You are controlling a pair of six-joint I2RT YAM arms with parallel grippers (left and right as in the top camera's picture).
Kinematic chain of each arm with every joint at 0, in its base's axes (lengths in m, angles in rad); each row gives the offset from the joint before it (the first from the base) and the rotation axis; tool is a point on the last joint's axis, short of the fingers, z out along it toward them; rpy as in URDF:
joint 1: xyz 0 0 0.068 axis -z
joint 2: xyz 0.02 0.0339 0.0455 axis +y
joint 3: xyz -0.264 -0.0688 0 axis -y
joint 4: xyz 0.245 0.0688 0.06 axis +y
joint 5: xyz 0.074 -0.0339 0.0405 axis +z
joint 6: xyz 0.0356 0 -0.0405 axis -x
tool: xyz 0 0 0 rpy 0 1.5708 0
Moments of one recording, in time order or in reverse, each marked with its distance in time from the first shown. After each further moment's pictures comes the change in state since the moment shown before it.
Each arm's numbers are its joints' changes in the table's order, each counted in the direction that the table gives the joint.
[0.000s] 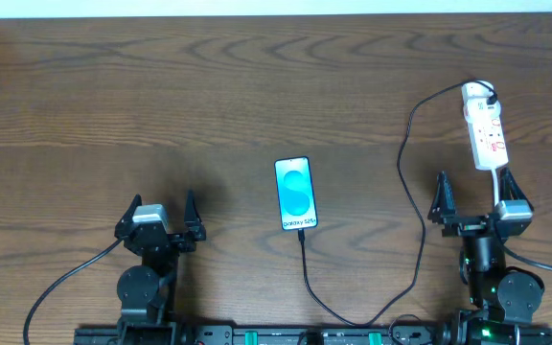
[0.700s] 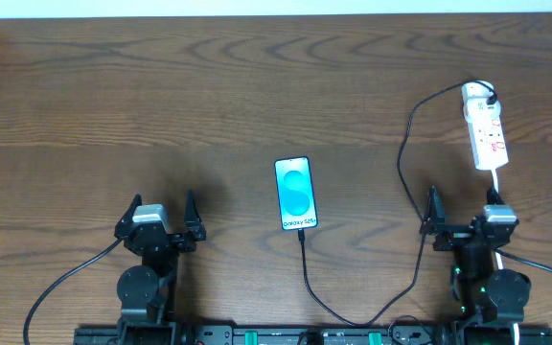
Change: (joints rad) left arm 0.000 0.000 0.000 0.000 0.000 0.000; right arm -0.090 -0.216 0.000 0.430 -0.137 0.000
